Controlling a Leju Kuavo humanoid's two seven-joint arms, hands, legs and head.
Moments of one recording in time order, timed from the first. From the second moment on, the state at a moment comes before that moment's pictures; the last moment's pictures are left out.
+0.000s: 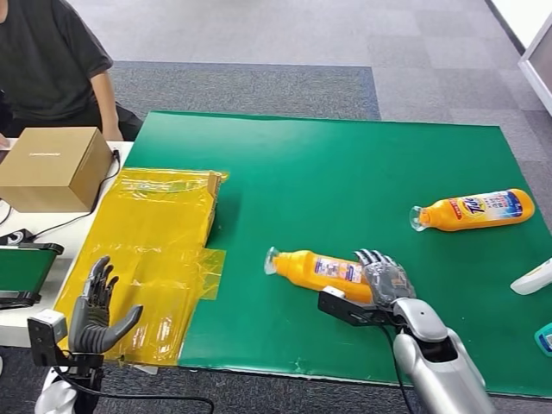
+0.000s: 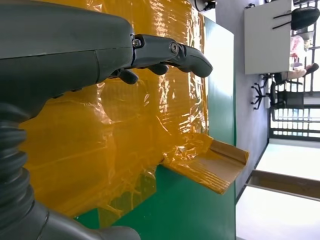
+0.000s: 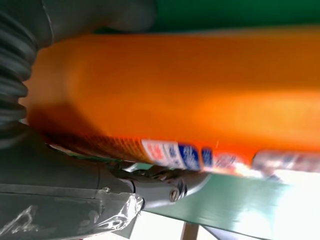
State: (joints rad) left arm 0.12 -0.17 0.29 -1.40 -0.12 -0.40 -0.57; right arm -0.29 -0.13 0.38 -1.15 1.25 0.05 0.13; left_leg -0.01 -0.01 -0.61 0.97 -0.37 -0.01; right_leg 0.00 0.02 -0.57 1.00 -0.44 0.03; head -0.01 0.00
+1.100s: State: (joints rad) left arm -0.07 -0.05 0.02 -1.22 -0.04 -0.65 -0.64; right arm -0.25 0.13 0.50 -1.15 0.67 -0.32 -0.31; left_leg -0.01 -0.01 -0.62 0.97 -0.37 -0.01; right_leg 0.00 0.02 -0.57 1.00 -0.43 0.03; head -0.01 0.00
